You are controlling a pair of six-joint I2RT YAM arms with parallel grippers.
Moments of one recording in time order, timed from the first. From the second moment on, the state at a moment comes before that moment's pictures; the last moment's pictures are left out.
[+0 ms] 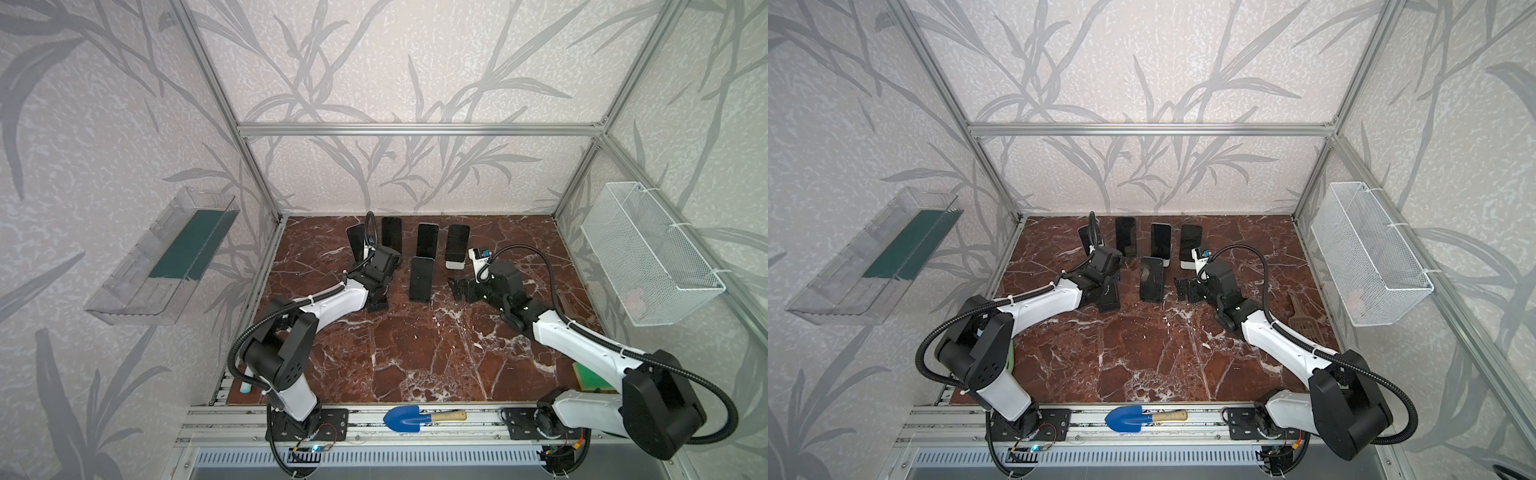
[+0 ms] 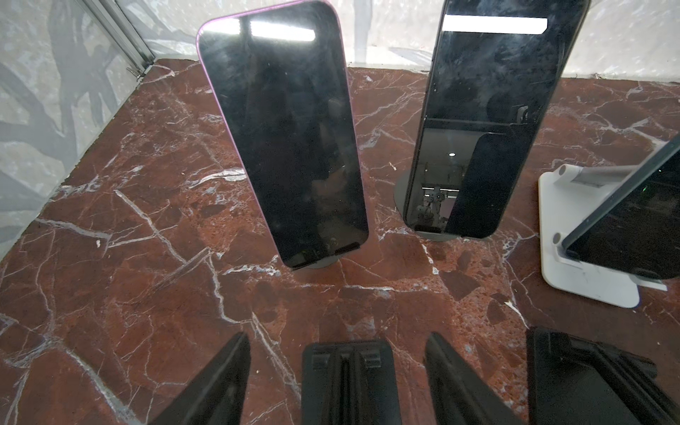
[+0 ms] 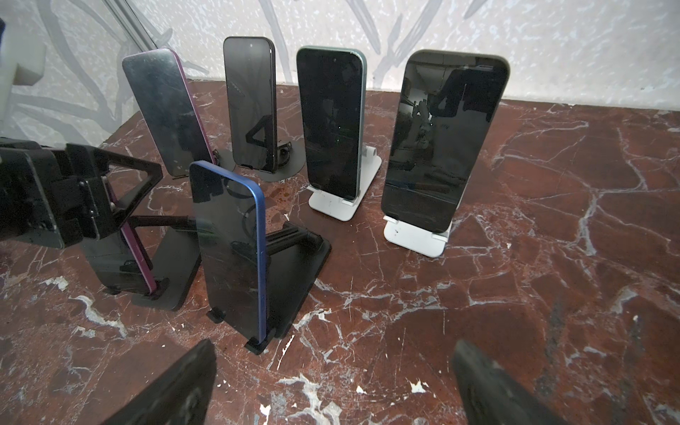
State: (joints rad) left arm -0.54 1.68 1.03 -0.13 -0.62 -0.46; right arm 0.50 1.27 0.71 0.08 -0.01 0.22
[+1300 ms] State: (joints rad) left arm -0.53 1.58 1.00 -0.11 -0.58 -0.37; right arm 0.50 1.24 0.71 0.08 -0.01 0.22
